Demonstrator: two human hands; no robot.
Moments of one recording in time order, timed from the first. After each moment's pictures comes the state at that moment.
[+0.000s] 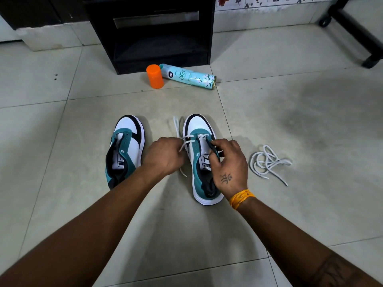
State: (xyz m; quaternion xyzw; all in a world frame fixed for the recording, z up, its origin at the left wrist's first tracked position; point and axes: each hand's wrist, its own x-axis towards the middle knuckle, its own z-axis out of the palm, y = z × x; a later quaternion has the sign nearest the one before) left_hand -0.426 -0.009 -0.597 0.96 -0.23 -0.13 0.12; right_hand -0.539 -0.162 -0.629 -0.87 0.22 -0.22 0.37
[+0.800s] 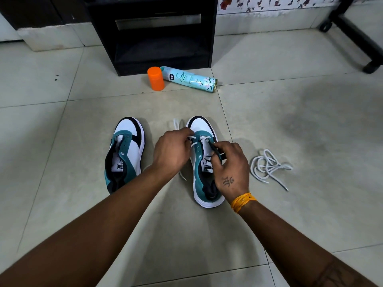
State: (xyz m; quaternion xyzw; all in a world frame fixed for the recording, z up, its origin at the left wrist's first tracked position) left_hand -0.421 -0.032 -0.597 0.93 -0.24 0.00 0.28; right_hand -0.537 -0.167 -0.628 -0.87 0.21 -0.23 0.38
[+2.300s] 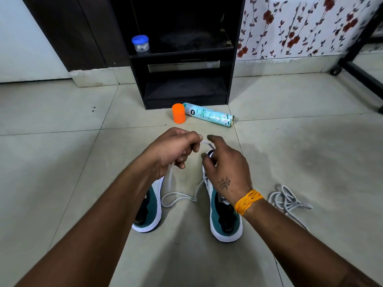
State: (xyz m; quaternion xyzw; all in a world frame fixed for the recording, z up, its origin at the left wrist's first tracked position) left_hand -0.404 0.005 -0.449 0.79 -0.11 -0.29 0.54; right_hand -0.473 -0.137 -0.532 -0.93 0.08 -0.22 0.29
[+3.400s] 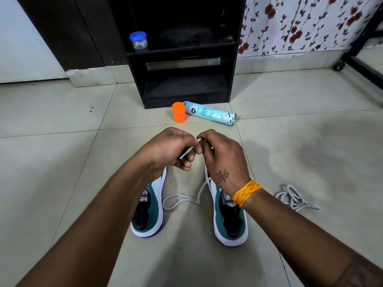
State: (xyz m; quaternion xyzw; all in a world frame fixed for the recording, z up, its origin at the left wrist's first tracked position) left_hand -0.393 0.015 -0.455 0.77 -0.11 -0.31 0.54; right_hand -0.445 -0.132 -0.532 -0.90 0.00 -0.31 0.31
